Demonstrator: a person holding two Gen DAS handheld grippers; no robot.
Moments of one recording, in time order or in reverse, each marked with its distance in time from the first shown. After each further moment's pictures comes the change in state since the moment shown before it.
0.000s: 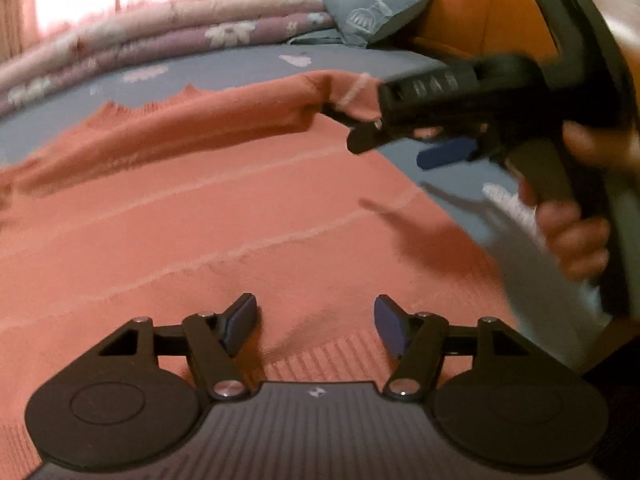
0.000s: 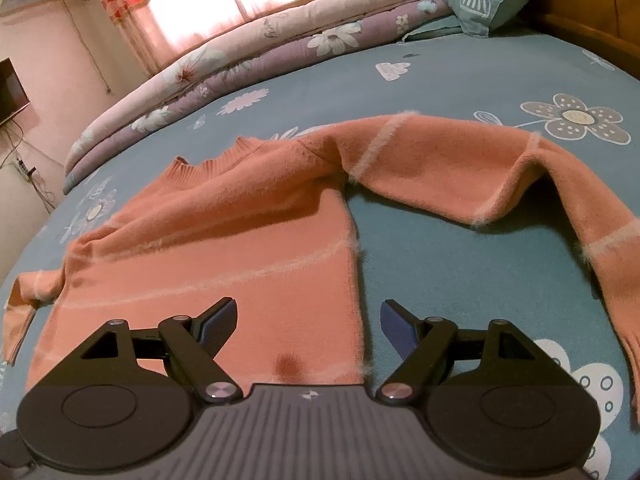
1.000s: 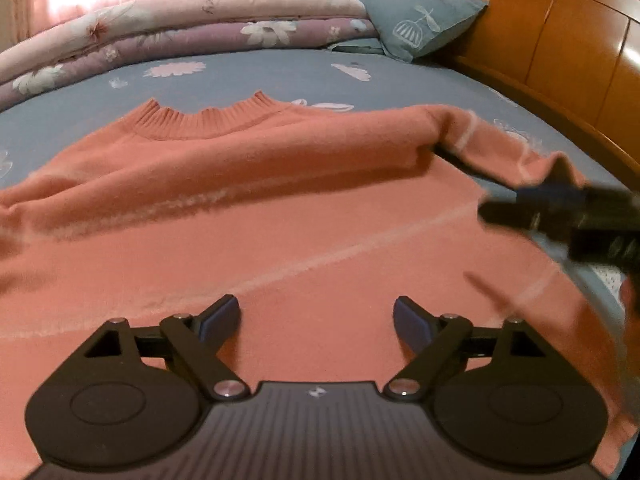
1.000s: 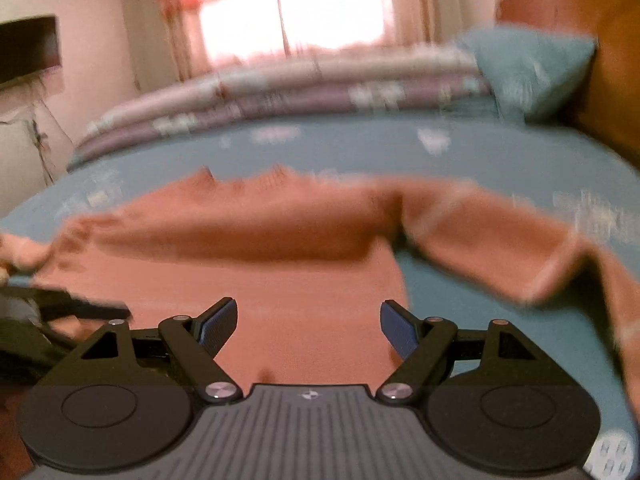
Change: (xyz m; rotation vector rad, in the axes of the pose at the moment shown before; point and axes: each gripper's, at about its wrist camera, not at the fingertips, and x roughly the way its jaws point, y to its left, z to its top) left arm 0.045 0.106 0.048 -0.021 -0.017 0.007; right arm 0.012 0.059 -0.011 -0.252 -0.213 -0.044
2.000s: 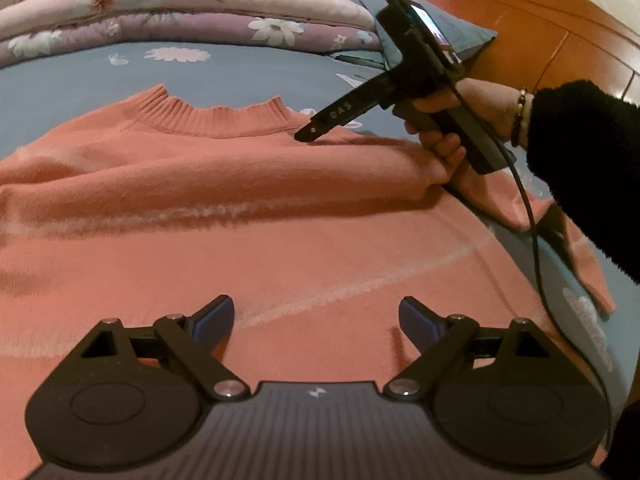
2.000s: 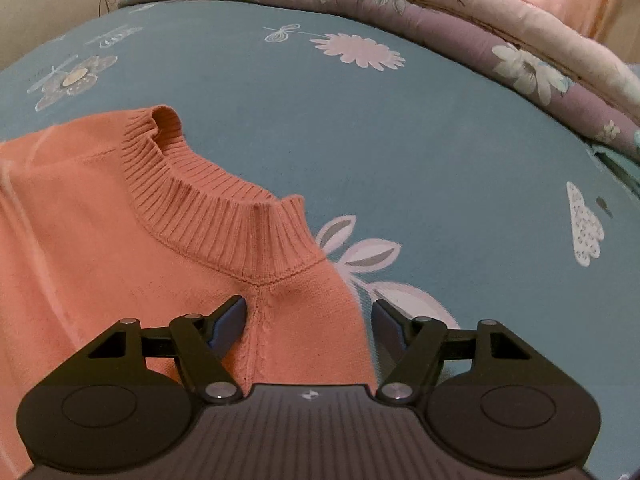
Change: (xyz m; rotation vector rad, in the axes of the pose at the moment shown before) left arm 0.007 0.039 0.016 -0.094 -0.012 -0.103; right arm 0.275 0.004 0.136 -0.414 0.446 0.167
